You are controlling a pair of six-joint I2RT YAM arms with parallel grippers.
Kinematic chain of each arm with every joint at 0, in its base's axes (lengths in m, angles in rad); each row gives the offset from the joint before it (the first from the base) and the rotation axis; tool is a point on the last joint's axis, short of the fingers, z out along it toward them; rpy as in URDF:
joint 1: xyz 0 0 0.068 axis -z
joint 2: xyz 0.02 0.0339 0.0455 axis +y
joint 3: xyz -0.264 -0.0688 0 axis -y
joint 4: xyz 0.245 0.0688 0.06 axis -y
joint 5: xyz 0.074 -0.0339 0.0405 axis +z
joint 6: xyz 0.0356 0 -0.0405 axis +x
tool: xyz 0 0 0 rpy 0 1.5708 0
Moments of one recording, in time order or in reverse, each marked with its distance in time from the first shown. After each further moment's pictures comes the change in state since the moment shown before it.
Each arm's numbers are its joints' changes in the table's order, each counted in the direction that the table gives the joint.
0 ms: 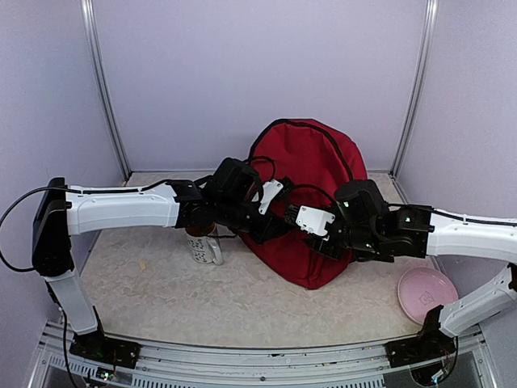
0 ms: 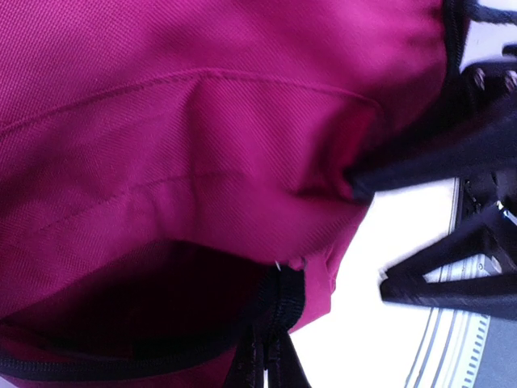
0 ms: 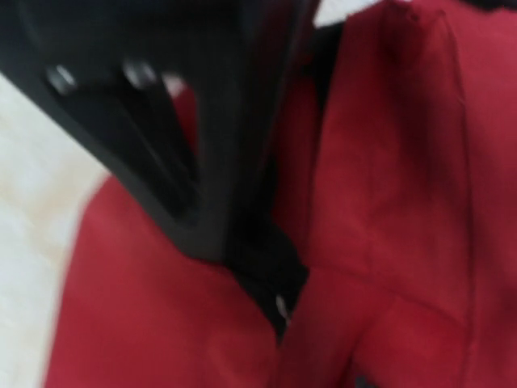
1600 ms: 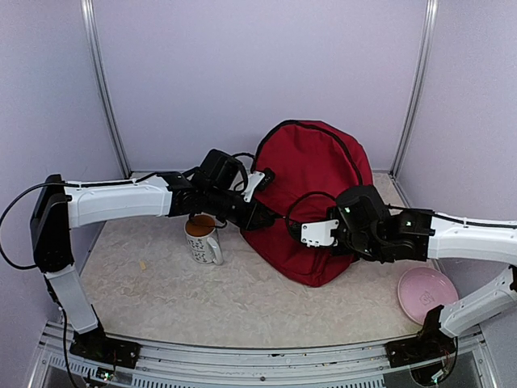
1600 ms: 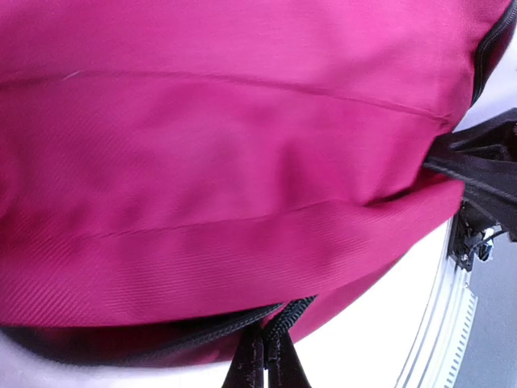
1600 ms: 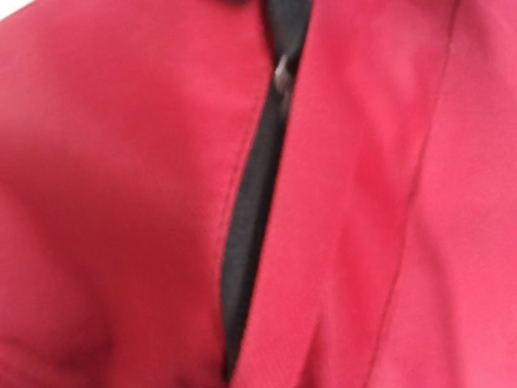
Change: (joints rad) left arm -0.125 -0.002 -0.013 -0.017 -0.105 -0.097; right arm 0.011 0.004 -0.042 0.020 -0.248 -0.435
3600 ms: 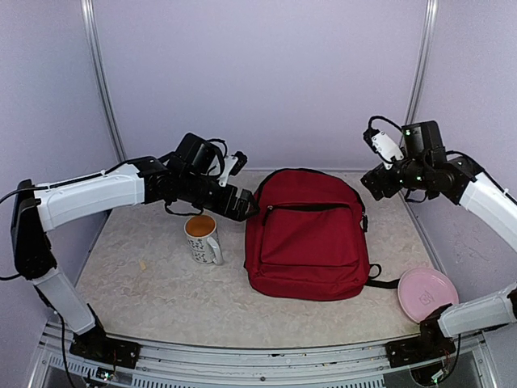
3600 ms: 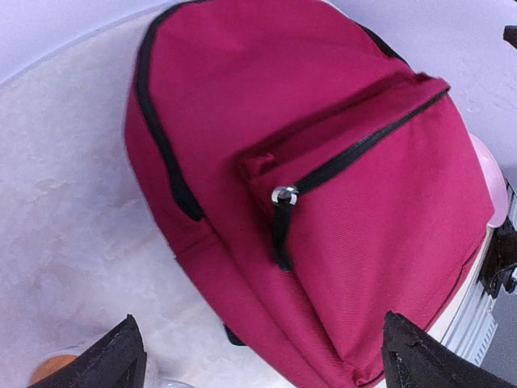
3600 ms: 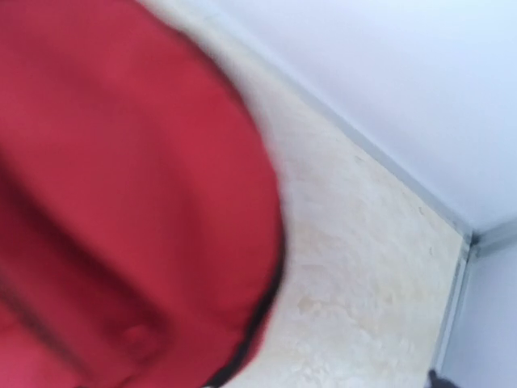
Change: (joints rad) left arm -0.052 -0.135 0.002 -0.185 0.158 -0.021; right arm 0.520 -0.080 0.297 -0.318 0.300 0.624
